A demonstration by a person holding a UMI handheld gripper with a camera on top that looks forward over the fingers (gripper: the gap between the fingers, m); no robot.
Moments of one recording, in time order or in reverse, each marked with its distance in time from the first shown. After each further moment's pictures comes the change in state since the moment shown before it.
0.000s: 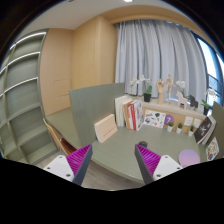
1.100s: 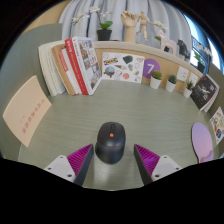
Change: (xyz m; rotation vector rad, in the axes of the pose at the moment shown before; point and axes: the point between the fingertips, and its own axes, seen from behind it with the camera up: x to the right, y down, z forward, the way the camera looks) arm 0.214 0.177 0.339 -0.421 0.430 0.220
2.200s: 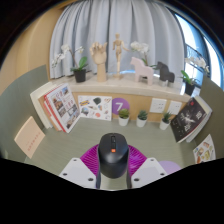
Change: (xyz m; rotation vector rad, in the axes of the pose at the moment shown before) arm 0.186 -0.153 -0.088 0.175 -0.079 -0.009
